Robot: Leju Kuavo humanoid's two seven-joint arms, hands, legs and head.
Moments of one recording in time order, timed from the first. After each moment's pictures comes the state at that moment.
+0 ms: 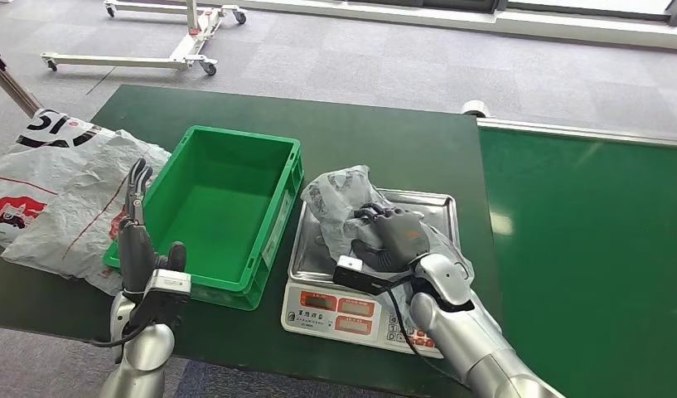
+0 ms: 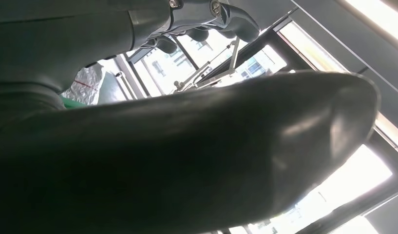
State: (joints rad) left arm -0.05 -0.06 -0.05 -1.64 -0.53 0.30 -0.63; right arm -0.55 0.05 0.54 -0.80 1.17 -0.41 -0.31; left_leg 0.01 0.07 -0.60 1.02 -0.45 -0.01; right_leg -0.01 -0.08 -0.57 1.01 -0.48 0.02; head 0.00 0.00
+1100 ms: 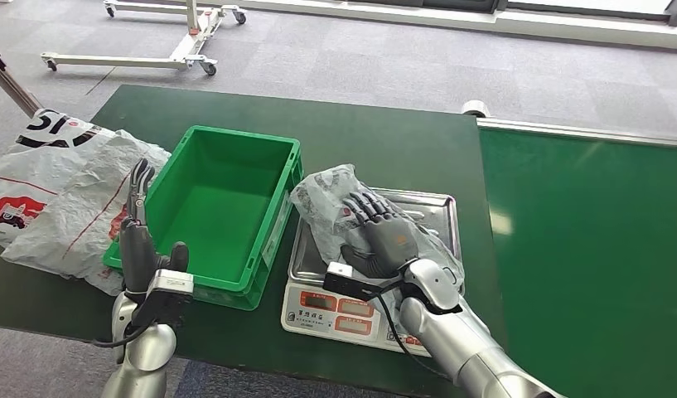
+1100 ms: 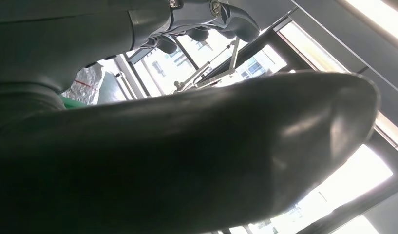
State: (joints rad) left arm -0.05 -0.06 -0.05 -1.64 -0.54 0.30 -0.63; right arm -0.58 0.08 0.63 -0.71 1.06 -0.49 -0.32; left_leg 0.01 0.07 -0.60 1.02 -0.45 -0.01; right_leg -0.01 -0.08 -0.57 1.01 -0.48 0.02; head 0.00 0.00
